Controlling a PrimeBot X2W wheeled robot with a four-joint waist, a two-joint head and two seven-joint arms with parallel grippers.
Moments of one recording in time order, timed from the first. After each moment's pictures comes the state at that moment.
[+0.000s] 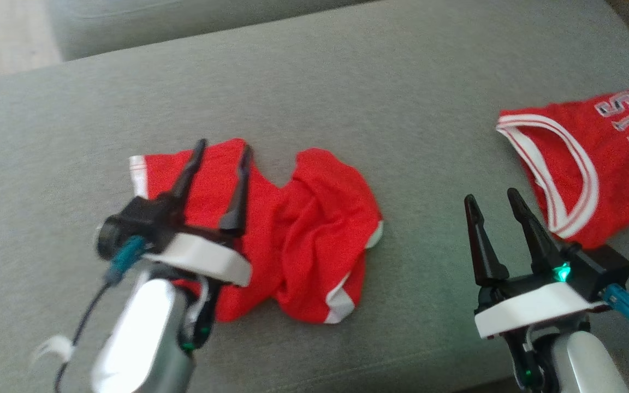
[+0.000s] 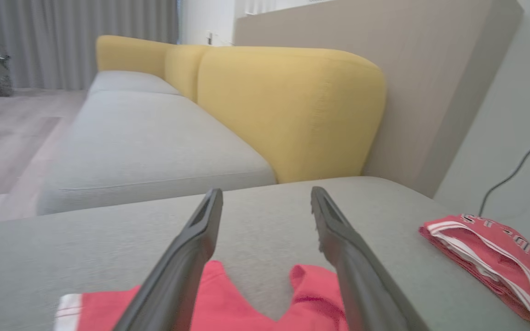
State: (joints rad) left arm -0.30 0.07 -0.37 0.23 -0.27 0.02 -0.25; right arm -0.01 -0.05 0.13 0.01 0.24 0.13 -0.07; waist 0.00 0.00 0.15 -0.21
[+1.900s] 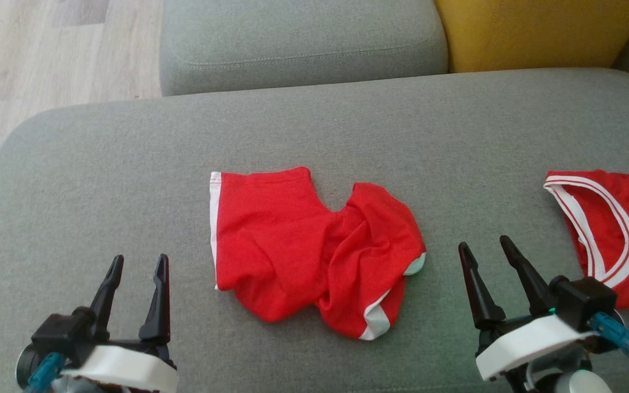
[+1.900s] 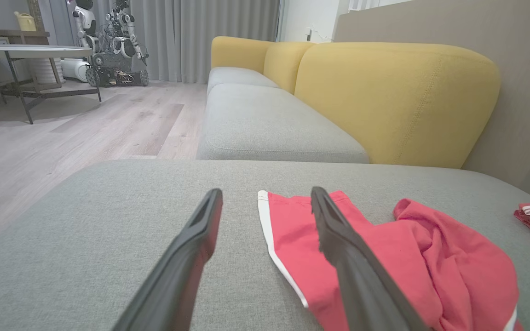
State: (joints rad) left arm 0.14 0.23 -0.22 -0.03 -0.34 0.08 -0.21; right arm 0.11 -0.05 0.12 -0.04 0.21 0.13 0.04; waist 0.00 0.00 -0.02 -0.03
